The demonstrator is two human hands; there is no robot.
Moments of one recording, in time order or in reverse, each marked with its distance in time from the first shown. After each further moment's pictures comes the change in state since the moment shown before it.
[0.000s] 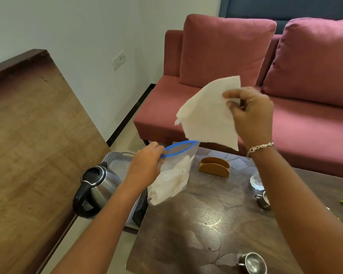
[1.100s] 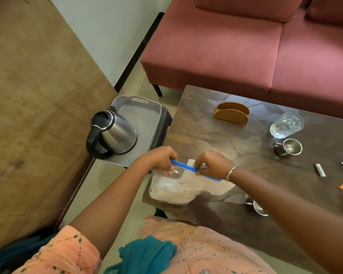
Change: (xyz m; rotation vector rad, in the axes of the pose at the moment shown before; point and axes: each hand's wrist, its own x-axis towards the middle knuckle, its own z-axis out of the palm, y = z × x) left_hand -0.058 -0.043 0.098 -0.269 -0.975 -0.370; right_hand -0.193 0.092 0.093 -0.373 -1.402 0.062
